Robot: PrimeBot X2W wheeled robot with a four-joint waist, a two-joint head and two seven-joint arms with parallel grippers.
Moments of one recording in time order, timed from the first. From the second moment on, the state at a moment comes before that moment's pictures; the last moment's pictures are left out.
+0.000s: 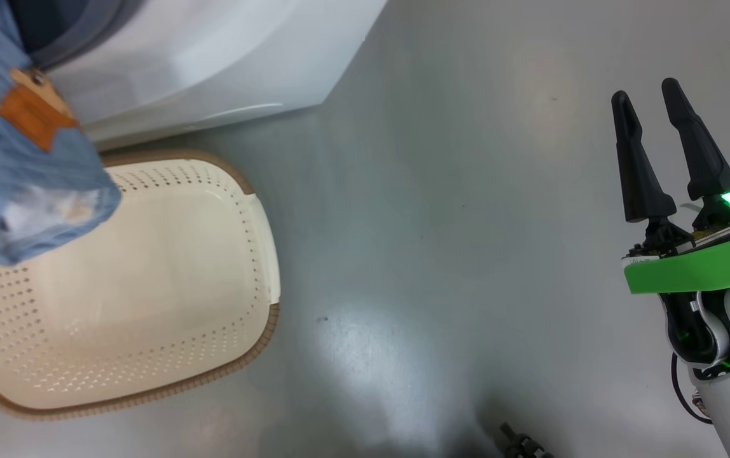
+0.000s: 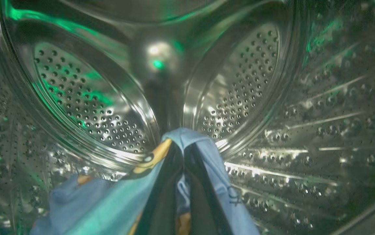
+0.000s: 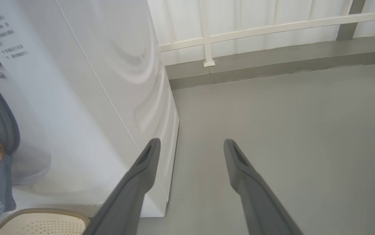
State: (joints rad) left arm -1.31 0.33 -0.08 0.82 -0.38 -0.05 -0.25; right arm -0.43 -0.31 0.19 0.05 0.60 0.13 -0.26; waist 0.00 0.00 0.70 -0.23
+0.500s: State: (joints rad) left arm -1.31 0.29 -0.03 1.07 -0.36 -0.06 -0.21; right arm -0.44 -0.29 0.19 0.07 0.59 0.13 -0.26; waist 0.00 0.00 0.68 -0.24
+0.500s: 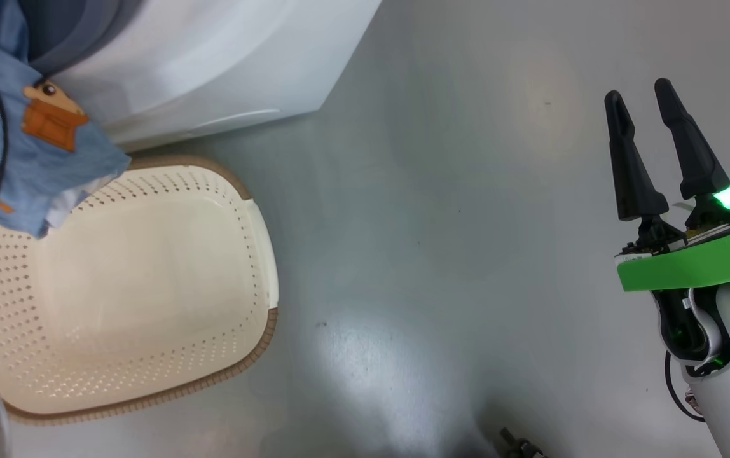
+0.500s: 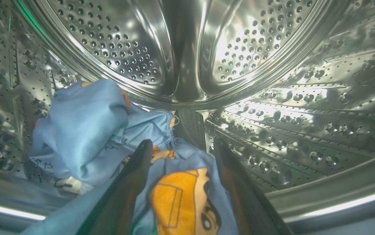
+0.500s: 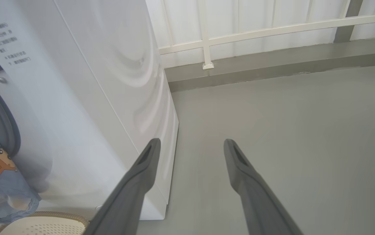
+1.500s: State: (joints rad) left arm -0.80 0.20 -0.09 0.93 -0.38 -0.12 -0.25; right arm -0.34 -0.28 0.23 0.18 0.59 0.13 -0.26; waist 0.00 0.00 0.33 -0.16
